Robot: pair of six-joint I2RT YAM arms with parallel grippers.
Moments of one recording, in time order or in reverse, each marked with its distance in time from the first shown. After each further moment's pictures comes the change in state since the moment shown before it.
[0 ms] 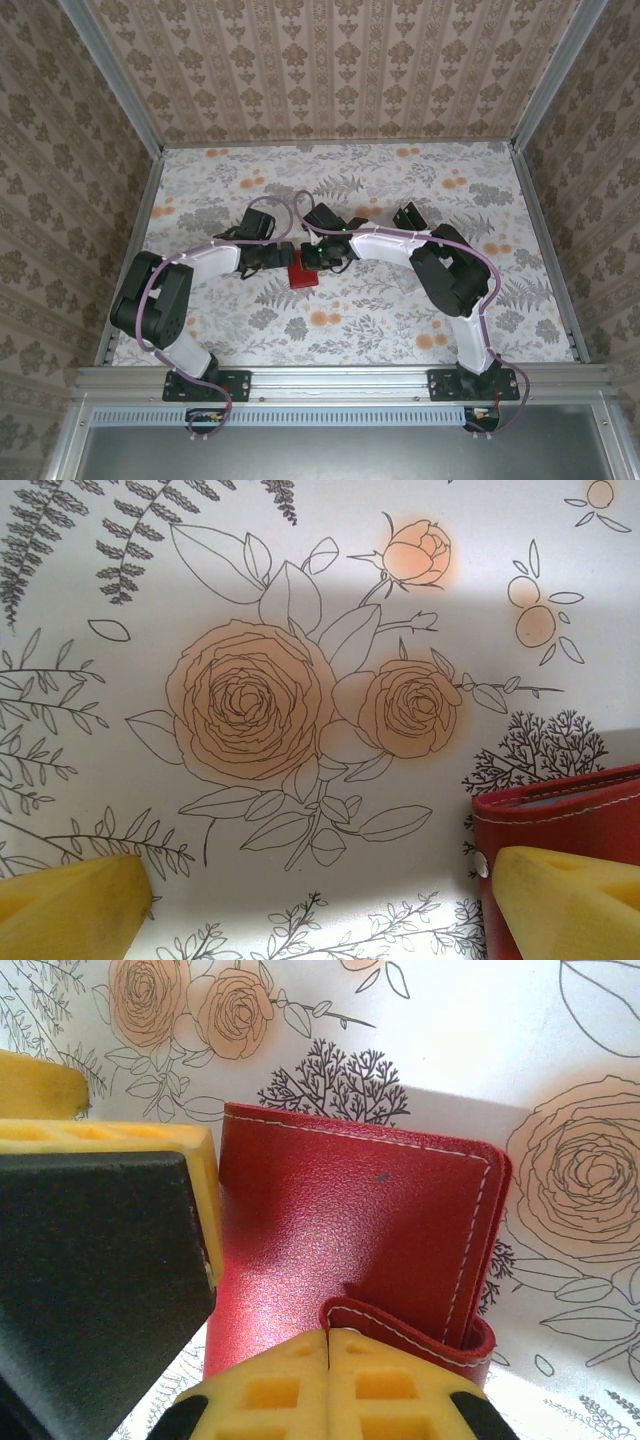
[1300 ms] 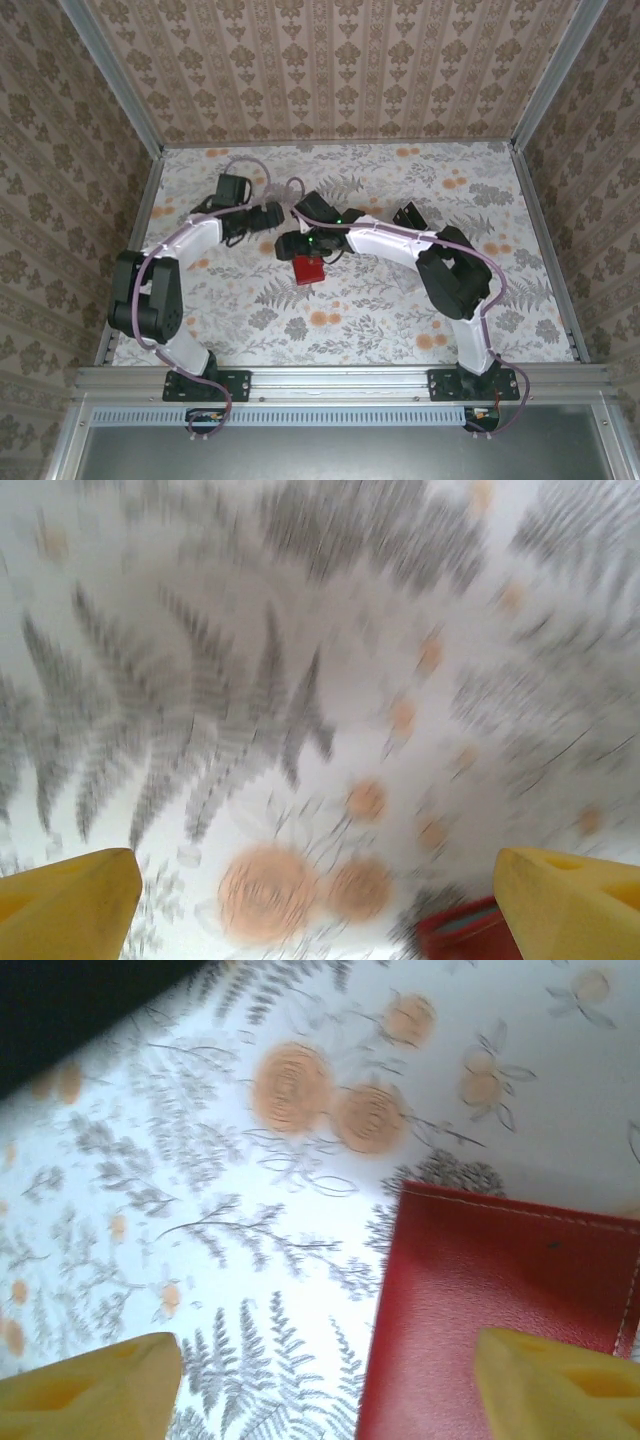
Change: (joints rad) left arm 0.168 0.000 0.270 -0.076 0.138 0.035; right arm 0.014 -0.040 0.121 -0.030 0.019 -0.019
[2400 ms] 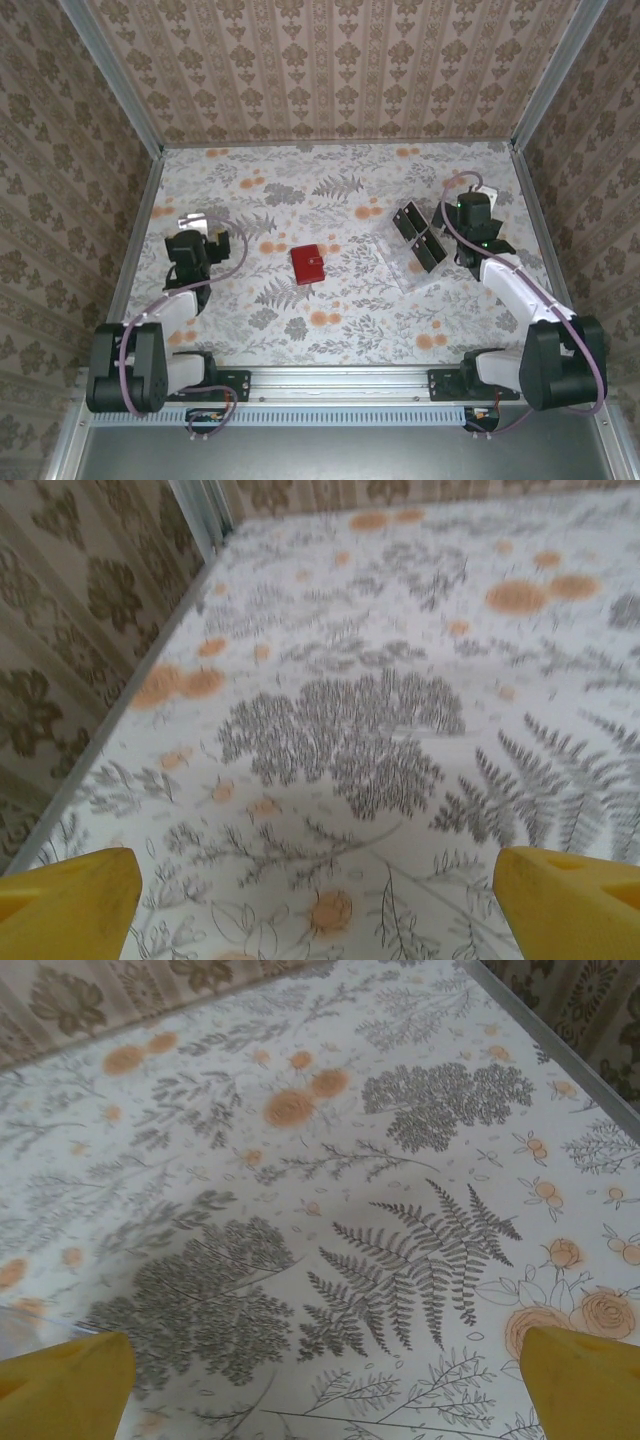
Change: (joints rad) left arm 0.211 -0.392 -0.715 0.776 -0.397 0.470; right arm -0.704 -0.757 -0.798 0.309 0.575 -0.231
